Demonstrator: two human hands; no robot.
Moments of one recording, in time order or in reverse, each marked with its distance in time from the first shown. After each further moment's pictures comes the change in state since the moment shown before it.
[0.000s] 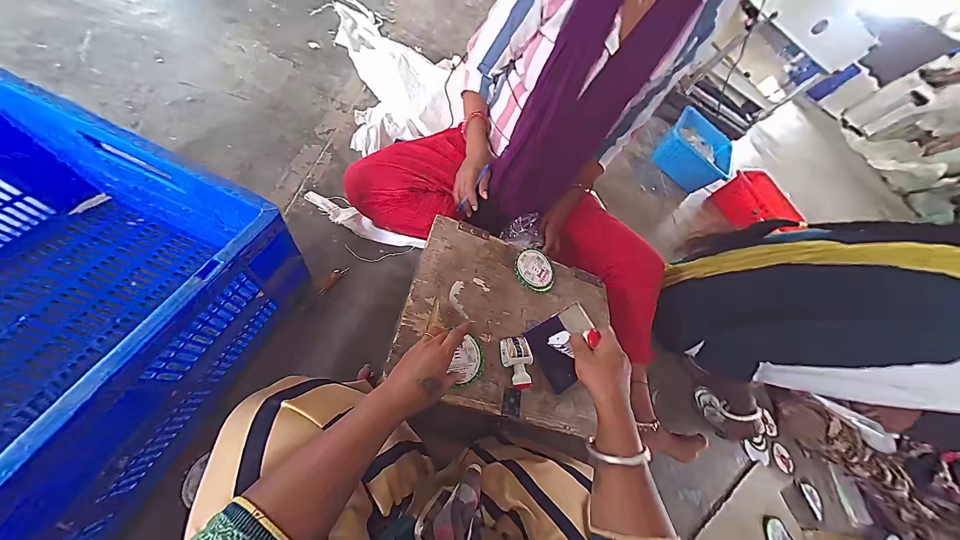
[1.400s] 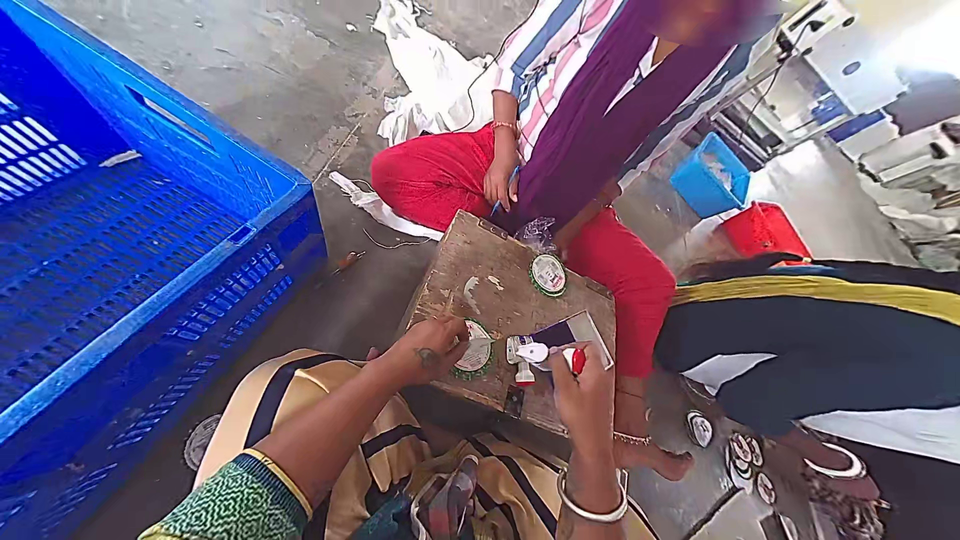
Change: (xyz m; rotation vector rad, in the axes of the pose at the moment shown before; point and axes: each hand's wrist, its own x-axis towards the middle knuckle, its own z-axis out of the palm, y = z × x) left_hand 0.002 -0.026 -0.008 -0.061 0.029 0.119; right_hand -0.062 -0.020 0.022 0.351 0.104 -0.357
